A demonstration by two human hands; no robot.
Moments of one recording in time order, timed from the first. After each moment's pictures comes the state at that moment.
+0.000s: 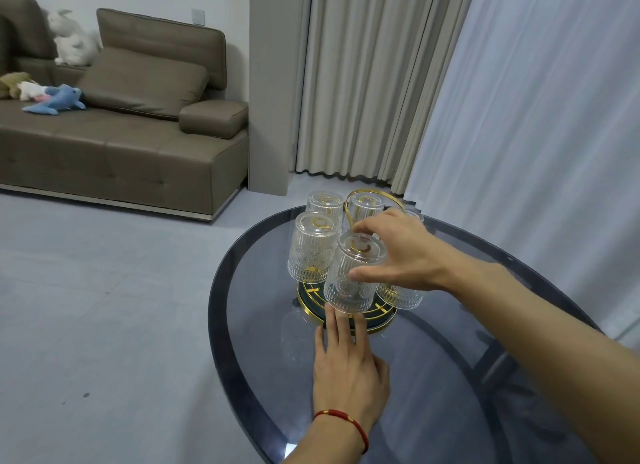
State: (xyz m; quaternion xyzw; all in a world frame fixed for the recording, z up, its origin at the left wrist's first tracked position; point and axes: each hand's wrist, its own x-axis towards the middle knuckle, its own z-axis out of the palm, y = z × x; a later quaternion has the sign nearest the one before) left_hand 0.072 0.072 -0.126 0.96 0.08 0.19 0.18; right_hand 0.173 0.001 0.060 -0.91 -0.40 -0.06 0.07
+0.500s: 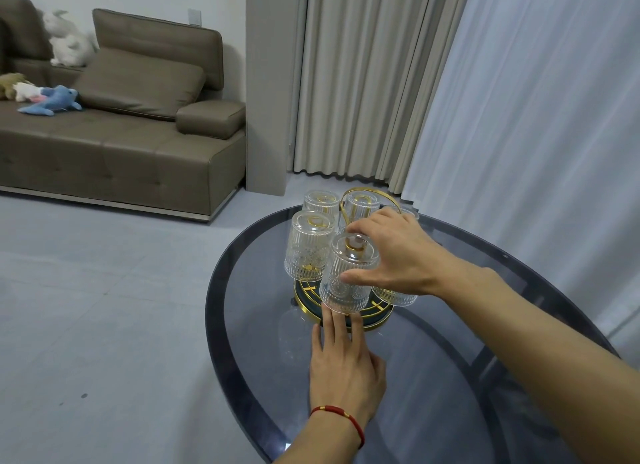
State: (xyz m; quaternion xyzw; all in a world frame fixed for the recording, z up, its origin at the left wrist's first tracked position) left_hand 0.072 0.072 -0.125 0.97 0.09 0.19 0.16; right_hand 0.170 0.001 0.050 -0.90 -0.42 -0.12 0.02
